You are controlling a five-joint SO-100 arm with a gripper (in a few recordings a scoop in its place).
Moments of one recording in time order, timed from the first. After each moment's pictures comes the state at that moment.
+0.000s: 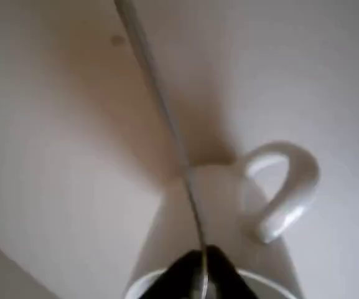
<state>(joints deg) 17.6 67.5 40.9 106.4 20.9</state>
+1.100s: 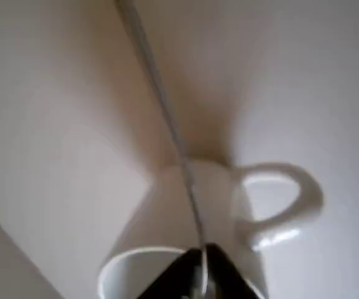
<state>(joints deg) 13.0 68.8 40.9 104.9 11.1</state>
